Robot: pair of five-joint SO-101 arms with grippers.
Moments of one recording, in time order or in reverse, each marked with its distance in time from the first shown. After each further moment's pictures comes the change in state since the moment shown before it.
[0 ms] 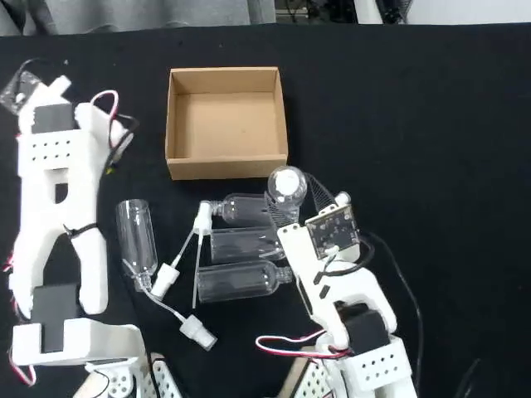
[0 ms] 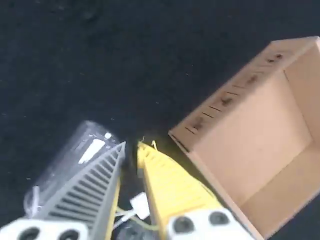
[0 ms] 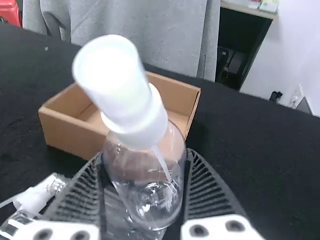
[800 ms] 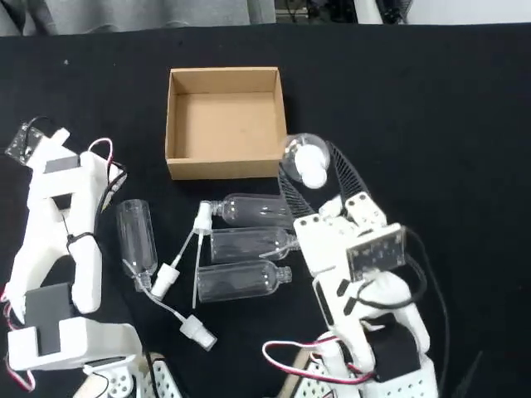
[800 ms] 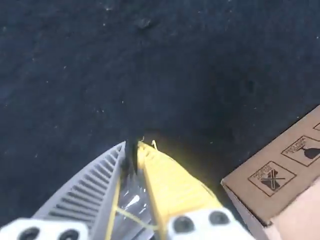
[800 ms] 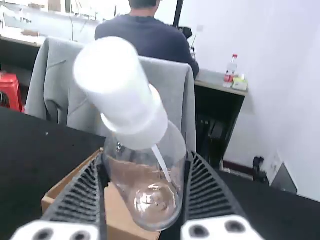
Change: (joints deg) left arm -5.5 -0.4 30.8 -30.5 -1.5; right arm 0.2 6.9 -23.2 2.1 -0.1
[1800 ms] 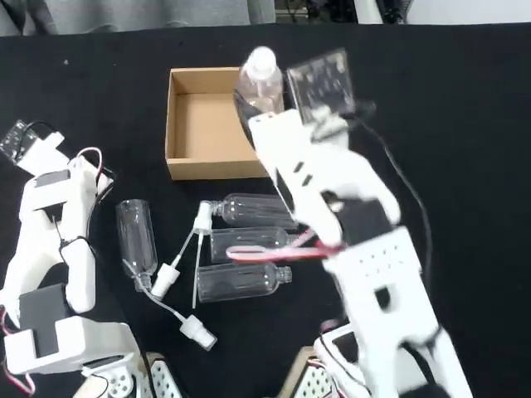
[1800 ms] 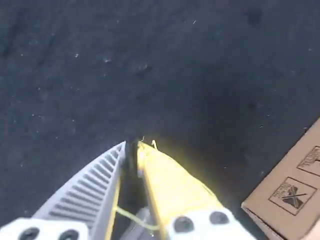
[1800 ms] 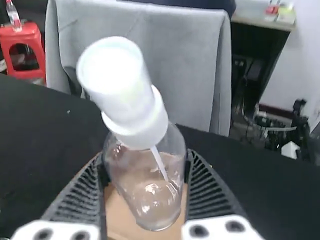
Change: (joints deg) left arm -4.3 -0.1 5.7 -12.0 -12.2; right arm -4.0 60.5 -43.8 0.0 -5.5
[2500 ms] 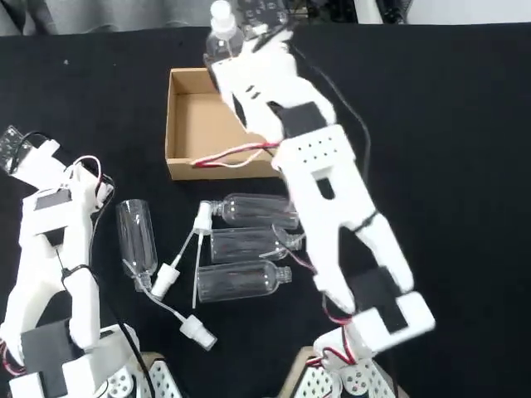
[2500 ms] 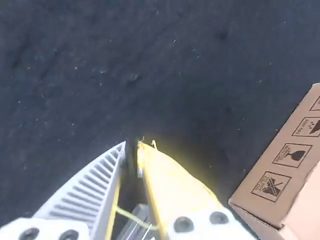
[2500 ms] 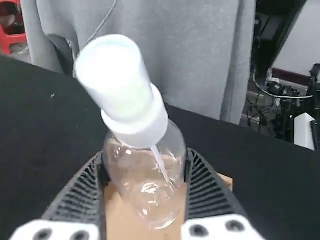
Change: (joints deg) left arm -0.3 -12.1 10.8 -7.3 -0.1; right arm -1.3 41.3 -33.1 0.0 -0.1
